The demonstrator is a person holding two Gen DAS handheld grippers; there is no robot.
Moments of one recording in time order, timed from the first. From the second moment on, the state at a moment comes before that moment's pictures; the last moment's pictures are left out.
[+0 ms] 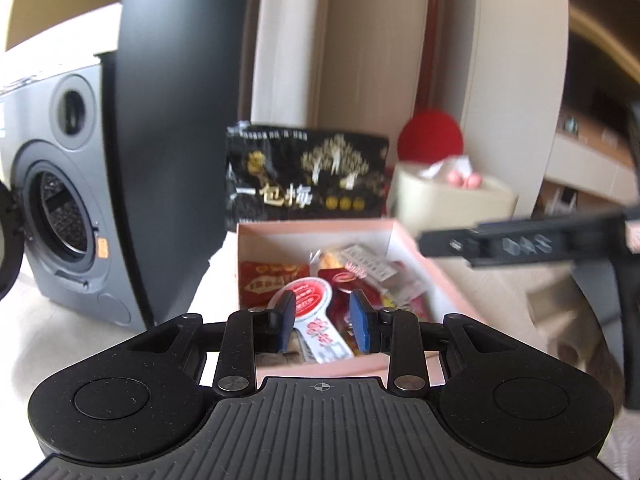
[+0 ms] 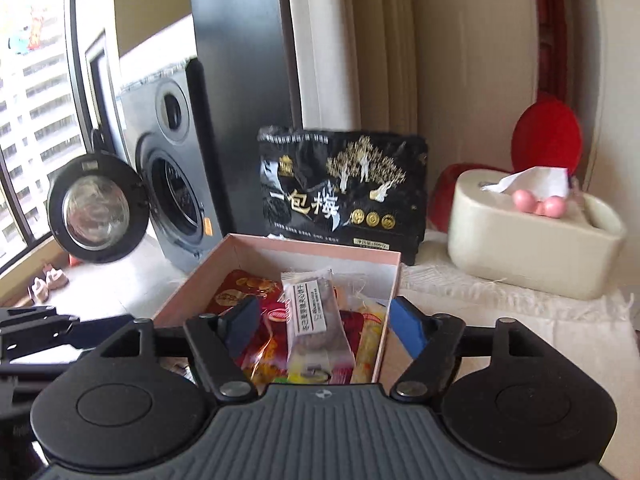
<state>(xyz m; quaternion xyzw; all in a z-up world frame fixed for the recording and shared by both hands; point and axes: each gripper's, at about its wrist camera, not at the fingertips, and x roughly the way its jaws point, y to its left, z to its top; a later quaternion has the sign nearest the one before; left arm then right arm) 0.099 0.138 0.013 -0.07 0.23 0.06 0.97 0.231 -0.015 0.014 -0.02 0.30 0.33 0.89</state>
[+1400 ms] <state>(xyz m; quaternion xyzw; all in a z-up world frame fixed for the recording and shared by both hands) -0.023 0.034 -0.001 -0.05 0.25 0.06 0.97 0.052 -0.121 -0.010 0.01 0.31 0.28 0.91</state>
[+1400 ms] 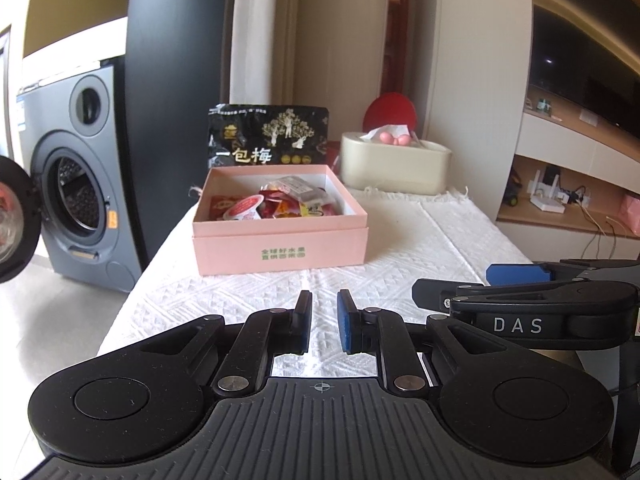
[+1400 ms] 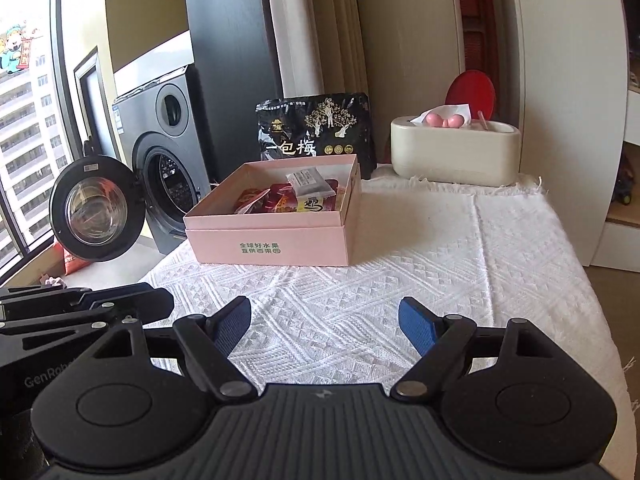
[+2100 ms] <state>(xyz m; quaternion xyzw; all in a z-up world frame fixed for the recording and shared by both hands) -0.026 0.033 -0.003 -0.05 0.25 0.06 0.96 0.052 -0.119 -0.012 0.00 0.32 0.28 0.91</state>
